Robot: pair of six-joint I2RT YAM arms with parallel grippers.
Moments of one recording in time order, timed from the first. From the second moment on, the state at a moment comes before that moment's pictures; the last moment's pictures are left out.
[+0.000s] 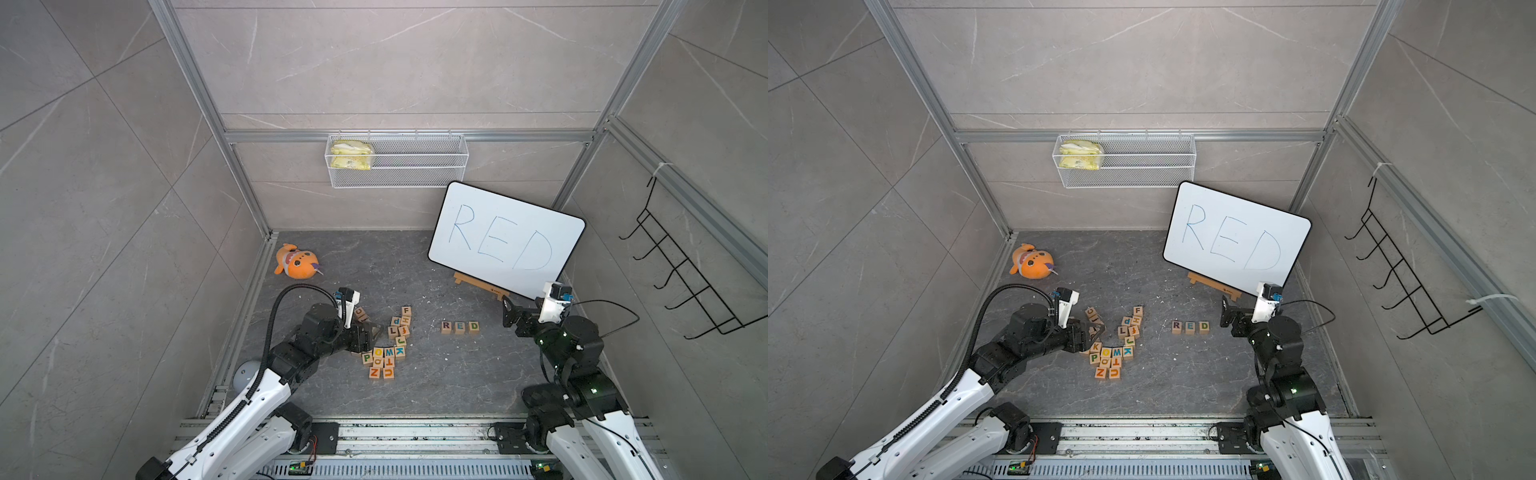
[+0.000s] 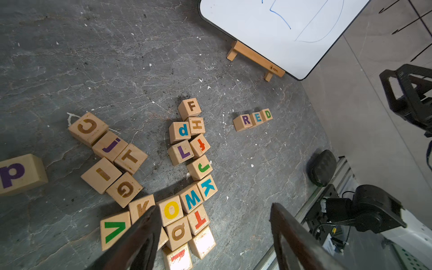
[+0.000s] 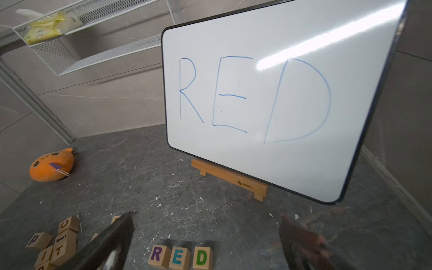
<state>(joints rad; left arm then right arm) -0.59 0.81 0.64 -0.41 0.25 -0.44 0.17 0.43 0.53 -0.30 0.08 0.24</state>
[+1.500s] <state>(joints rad) -0.21 1.26 0.28 0.53 -0.61 0.00 0.17 1.26 0.21 0.77 0.24 0.00</state>
